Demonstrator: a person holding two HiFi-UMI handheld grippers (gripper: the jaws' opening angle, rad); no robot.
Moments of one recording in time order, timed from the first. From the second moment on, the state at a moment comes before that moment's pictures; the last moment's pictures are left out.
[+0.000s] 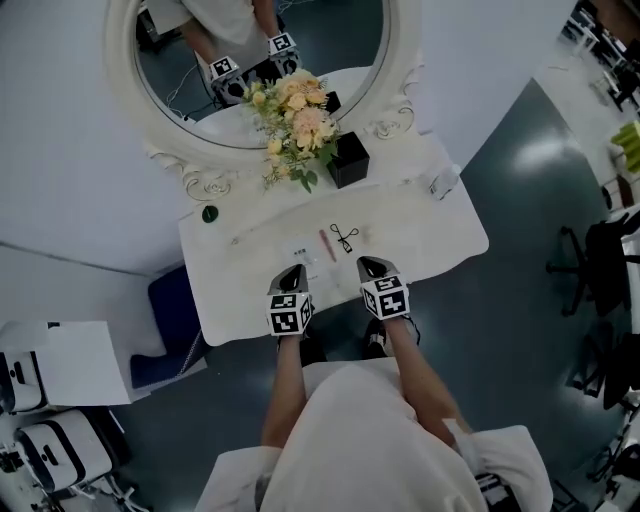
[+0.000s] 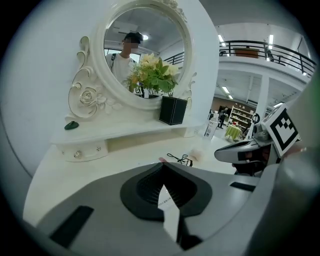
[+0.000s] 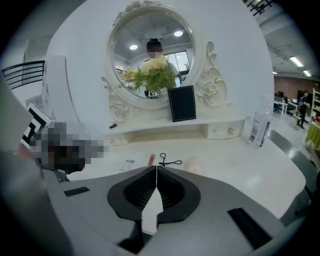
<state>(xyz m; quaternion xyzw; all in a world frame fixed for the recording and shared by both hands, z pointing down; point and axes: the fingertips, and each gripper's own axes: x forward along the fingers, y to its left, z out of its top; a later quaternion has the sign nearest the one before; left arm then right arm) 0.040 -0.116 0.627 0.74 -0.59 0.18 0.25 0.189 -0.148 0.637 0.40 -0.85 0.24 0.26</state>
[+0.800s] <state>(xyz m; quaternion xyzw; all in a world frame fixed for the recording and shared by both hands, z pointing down) 0.098 -0.043 0.634 0.70 -0.66 0.14 0.25 0.237 -0.114 0.646 0.32 -0.89 0.21 0.26</state>
